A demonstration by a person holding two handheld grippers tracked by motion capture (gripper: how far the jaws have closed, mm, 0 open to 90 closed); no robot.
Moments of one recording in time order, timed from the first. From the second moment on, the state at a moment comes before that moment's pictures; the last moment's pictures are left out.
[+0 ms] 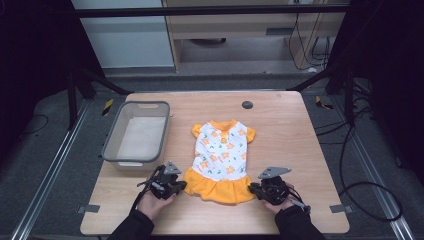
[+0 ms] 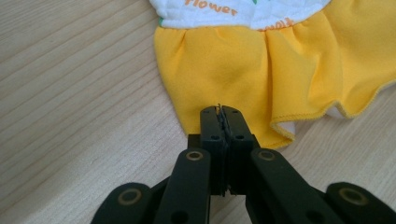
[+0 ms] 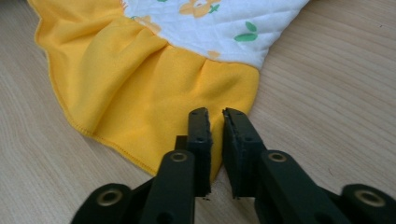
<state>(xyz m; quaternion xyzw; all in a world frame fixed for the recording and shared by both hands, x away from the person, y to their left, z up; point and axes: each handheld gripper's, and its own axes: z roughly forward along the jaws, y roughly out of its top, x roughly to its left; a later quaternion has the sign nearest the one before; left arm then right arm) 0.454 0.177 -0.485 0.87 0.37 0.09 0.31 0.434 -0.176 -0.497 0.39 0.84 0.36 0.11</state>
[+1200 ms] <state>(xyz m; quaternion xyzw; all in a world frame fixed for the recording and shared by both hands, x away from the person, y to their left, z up) 0.500 0.142 -0.457 0.82 0.38 0.14 0.41 0.490 -0.160 -0.474 0.39 0.79 0.45 0.16</state>
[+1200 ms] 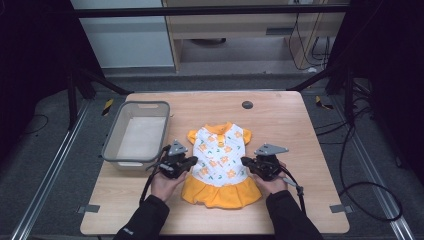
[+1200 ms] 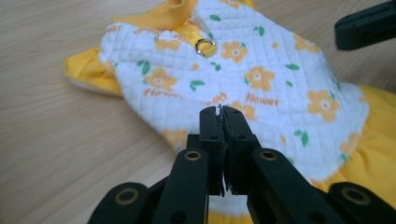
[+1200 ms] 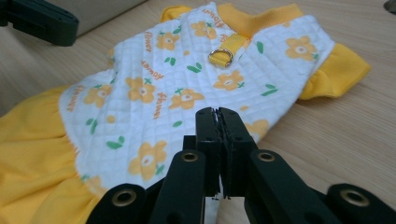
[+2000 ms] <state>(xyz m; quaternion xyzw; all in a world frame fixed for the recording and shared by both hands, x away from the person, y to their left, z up) 0.503 0.137 -0.471 0.83 0.37 0.16 0.37 0.495 -0.160 -0.490 0.41 0.79 0.41 0.18</state>
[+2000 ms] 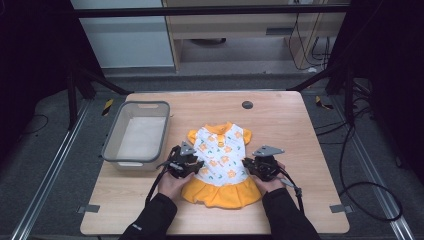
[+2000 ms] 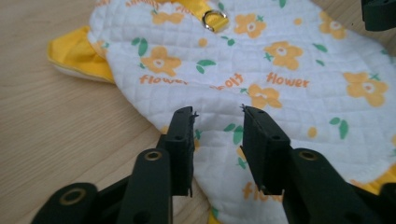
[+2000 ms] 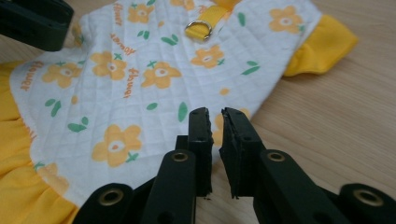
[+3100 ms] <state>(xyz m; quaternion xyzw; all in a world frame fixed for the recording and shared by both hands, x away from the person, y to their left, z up) 0.416 0.242 -0.477 0.82 0.38 0.15 0.40 0.442 -0.254 -0.488 0.48 0.74 0.41 0.22</state>
